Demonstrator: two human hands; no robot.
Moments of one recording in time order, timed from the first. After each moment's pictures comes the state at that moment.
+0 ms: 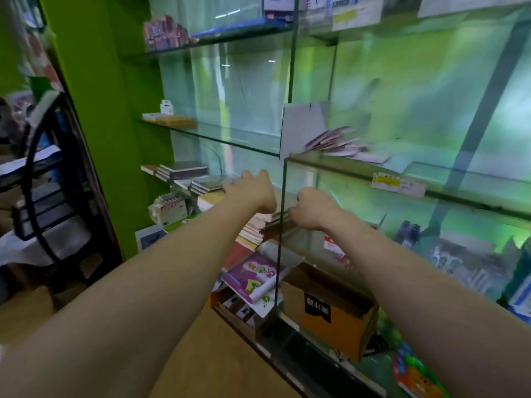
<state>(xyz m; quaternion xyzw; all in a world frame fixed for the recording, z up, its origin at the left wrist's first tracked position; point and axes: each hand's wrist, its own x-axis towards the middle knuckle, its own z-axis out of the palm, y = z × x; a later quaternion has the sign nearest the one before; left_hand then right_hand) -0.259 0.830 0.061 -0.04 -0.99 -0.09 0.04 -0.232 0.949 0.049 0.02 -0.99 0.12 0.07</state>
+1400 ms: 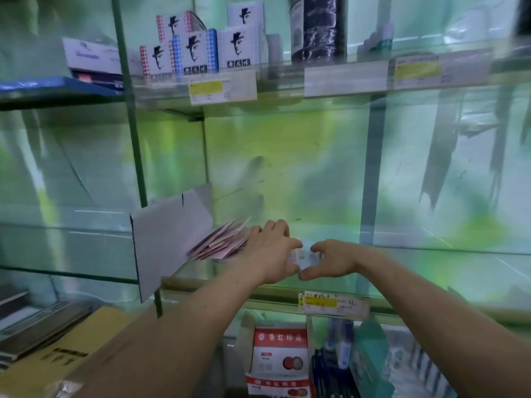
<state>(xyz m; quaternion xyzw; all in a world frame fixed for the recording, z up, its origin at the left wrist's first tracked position) -0.449 1.051 0.094 -0.50 -0.84 0.00 0.21 -0.367 1.189 0.095 -0.20 -0.97 0.12 -0.02</state>
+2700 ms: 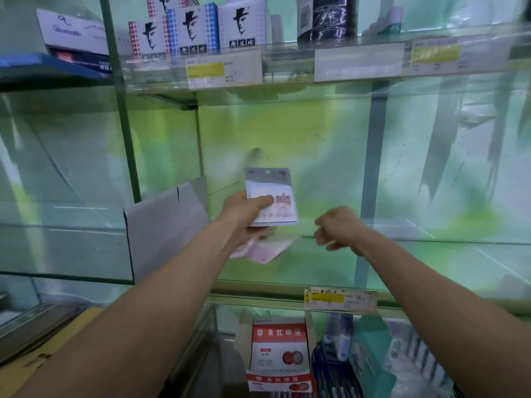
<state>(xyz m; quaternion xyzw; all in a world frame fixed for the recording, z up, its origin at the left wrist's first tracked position) -0.489 1.044 0.132 -0.21 -0.64 -0.72 -0.18 -0.381 1.192 0.112 -0.29 -0.79 0.49 0.22</state>
